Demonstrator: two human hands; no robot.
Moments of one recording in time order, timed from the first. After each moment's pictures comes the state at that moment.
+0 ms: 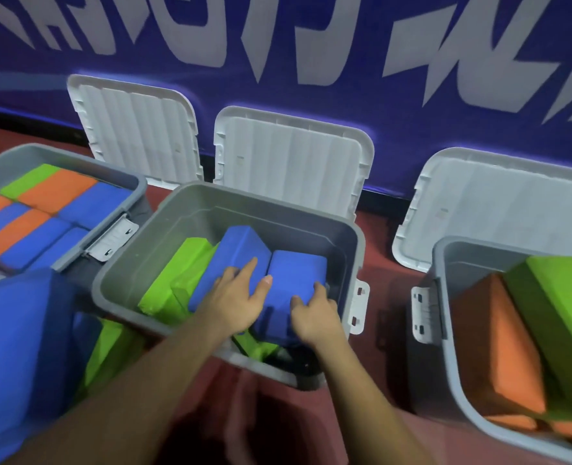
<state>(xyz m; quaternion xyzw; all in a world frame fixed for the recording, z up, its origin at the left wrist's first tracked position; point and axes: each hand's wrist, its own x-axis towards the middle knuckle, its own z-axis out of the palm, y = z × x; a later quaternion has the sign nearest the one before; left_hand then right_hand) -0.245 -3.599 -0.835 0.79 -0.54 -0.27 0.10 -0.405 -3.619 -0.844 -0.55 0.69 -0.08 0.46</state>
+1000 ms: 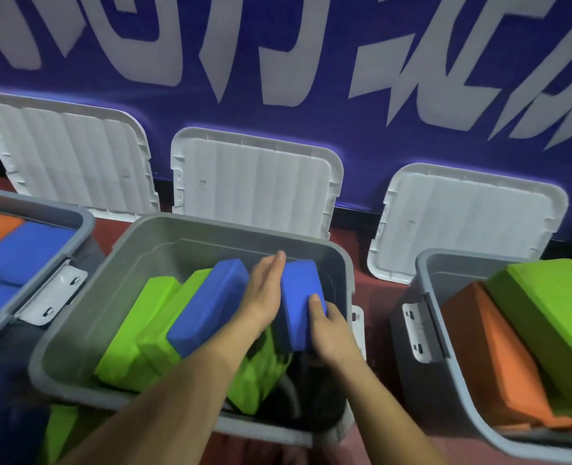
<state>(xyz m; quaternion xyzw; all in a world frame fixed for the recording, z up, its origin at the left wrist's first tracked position) -0.273 -3.695 -0.853 0.62 -0.42 -0.49 0.44 -0.403 -3.654 -0.854 -0.44 0.72 -0.24 0.48</state>
